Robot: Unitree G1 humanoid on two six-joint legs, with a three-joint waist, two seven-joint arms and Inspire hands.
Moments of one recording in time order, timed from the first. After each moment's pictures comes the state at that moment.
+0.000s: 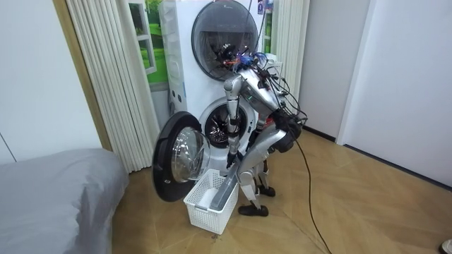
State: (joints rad) left arm -0.68 0.26 -0.71 1.24 0.67 -0.18 0.24; right arm -0.50 -0.18 0.45 1.11 0.39 -0.20 0.08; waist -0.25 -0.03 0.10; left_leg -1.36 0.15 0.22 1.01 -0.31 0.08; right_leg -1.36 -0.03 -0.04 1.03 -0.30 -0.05
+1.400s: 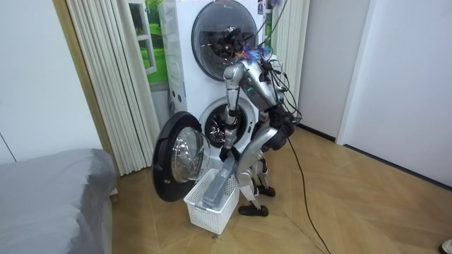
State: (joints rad) left arm -0.54 0.27 -0.65 1.25 0.71 -0.17 0.35; right arm -0.35 -0.20 0.41 1.20 0.53 -0.17 0.02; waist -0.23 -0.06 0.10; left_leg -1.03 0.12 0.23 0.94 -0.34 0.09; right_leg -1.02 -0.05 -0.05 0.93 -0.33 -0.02
